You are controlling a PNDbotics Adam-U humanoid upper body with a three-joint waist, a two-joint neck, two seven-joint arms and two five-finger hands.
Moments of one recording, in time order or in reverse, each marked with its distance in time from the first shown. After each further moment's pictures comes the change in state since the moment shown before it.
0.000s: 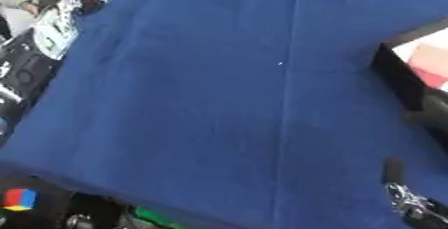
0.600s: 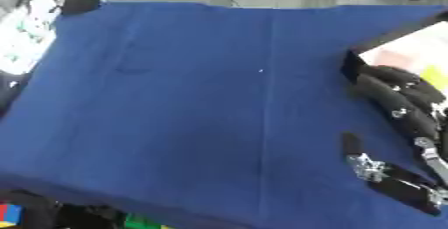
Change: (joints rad) left arm 0.144 -0.045 -0.152 -0.509 0.178 -0.081 -0.230; right arm -0.047 -0.116 0.049 0.000 -0.041 -0.057 0.022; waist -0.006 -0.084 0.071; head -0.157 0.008
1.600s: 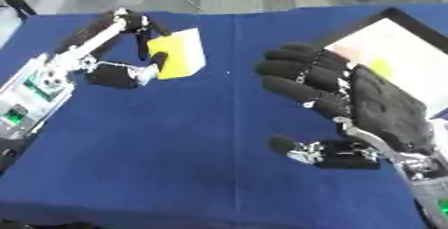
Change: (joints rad) left arm -0.008 -0.145 -0.279 -0.284 0.108 -0.045 -0.342; right arm -0.133 -0.086 0.098 0.000 -0.028 -0.121 0.014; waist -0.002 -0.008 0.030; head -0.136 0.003
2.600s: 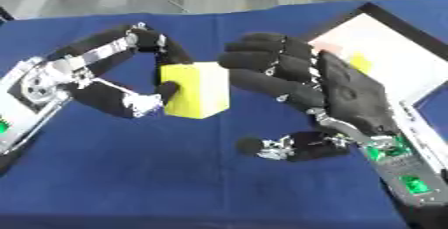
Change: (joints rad) left arm -0.062 -0.041 -0.091 -0.117 0.251 -0.035 -0.192; right arm -0.048 0.012 0.027 0.000 -0.067 -0.039 -0.080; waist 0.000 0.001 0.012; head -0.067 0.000
